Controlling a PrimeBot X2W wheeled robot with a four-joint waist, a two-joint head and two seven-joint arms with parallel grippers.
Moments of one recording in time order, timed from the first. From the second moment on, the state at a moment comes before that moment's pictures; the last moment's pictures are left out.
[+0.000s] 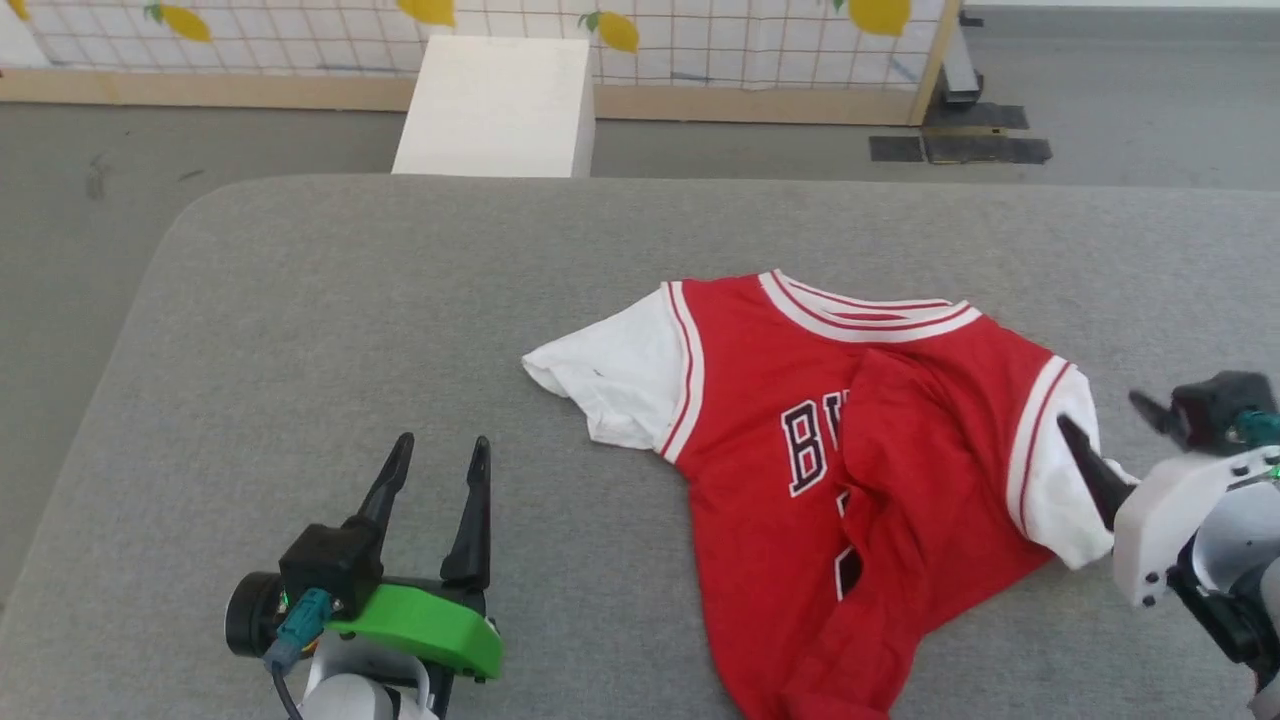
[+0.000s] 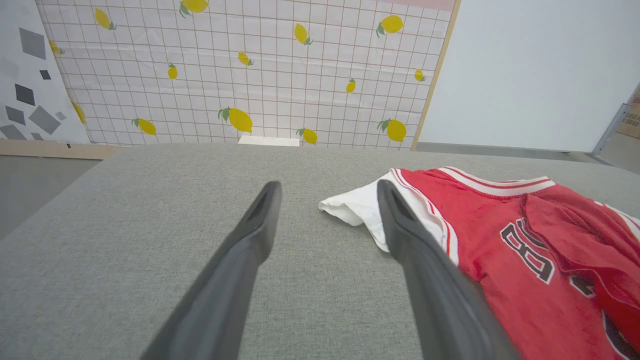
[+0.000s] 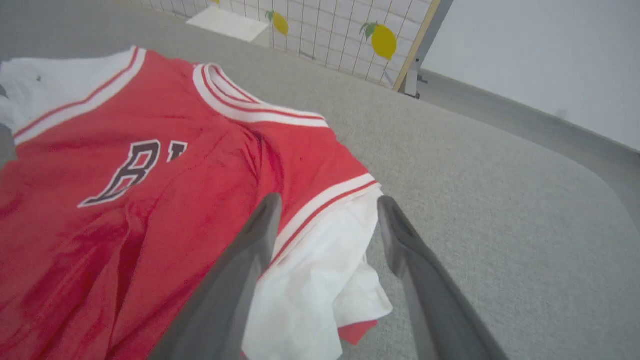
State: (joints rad) left arm -0.06 0.05 -0.09 0.15 -0.16 -0.11 -0.26; right arm -0.23 -0.48 0.16 0.26 0.31 0.13 0.24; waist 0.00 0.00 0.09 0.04
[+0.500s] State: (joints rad) left arm -0.44 0.27 -0.27 0.31 -0.28 -0.12 0.13; right arm -0.08 -0.12 -0.17 -0.10 0.06 0.13 -0.12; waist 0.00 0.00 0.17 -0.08
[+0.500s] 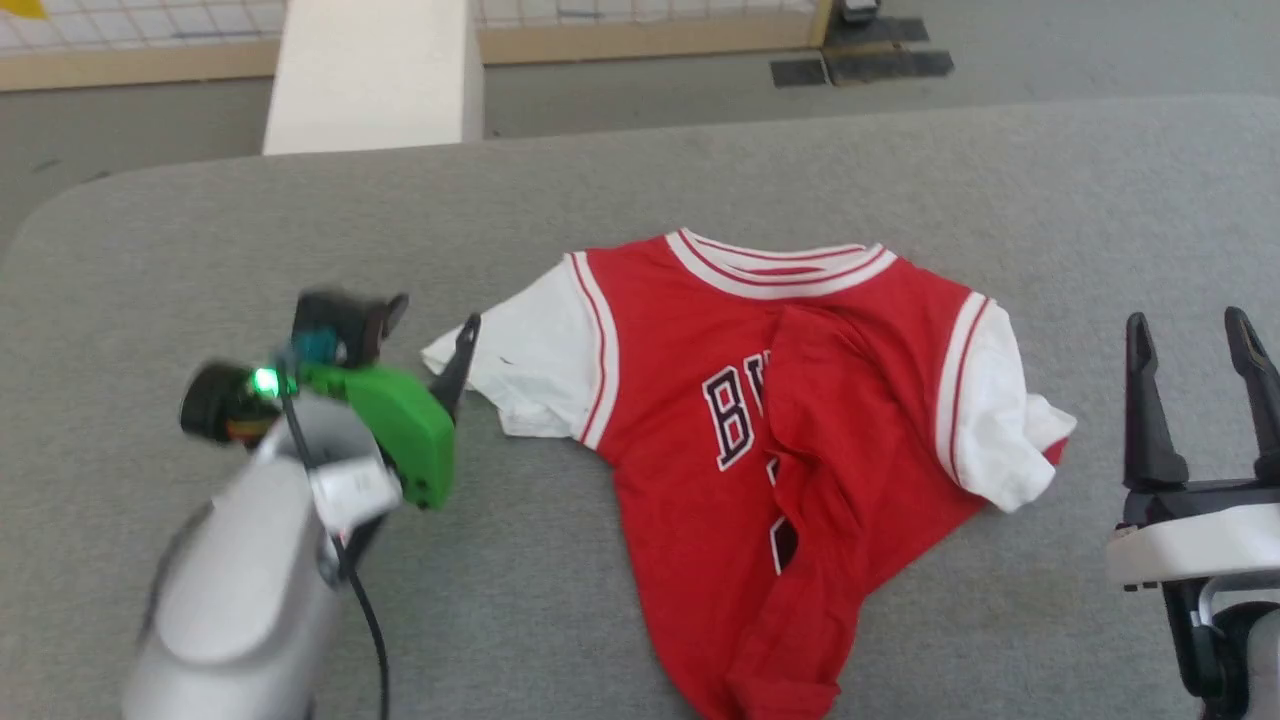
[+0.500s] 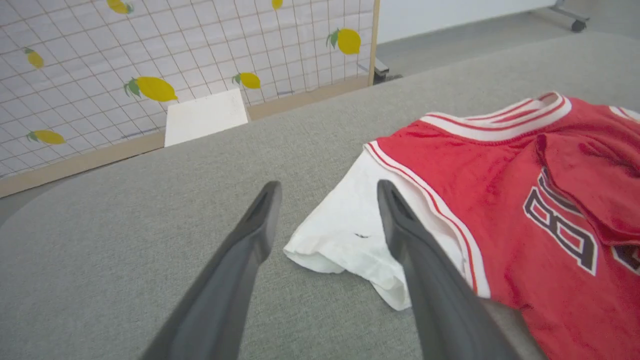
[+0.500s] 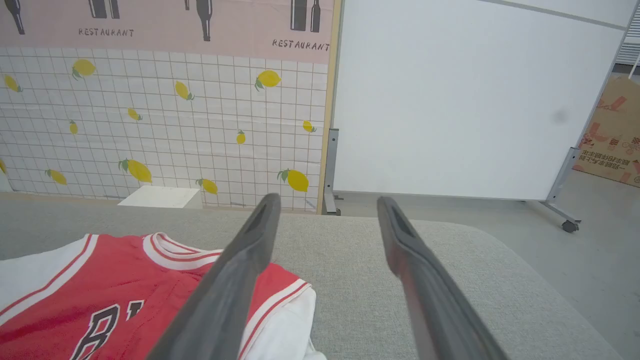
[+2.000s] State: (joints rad) left arm -0.55 0.57 -0.46 0.53 -0.69 -0.02 0.21; right arm -0.07 -0.05 -0.17 0.08 0.07 0.13 -0.08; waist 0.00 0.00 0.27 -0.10
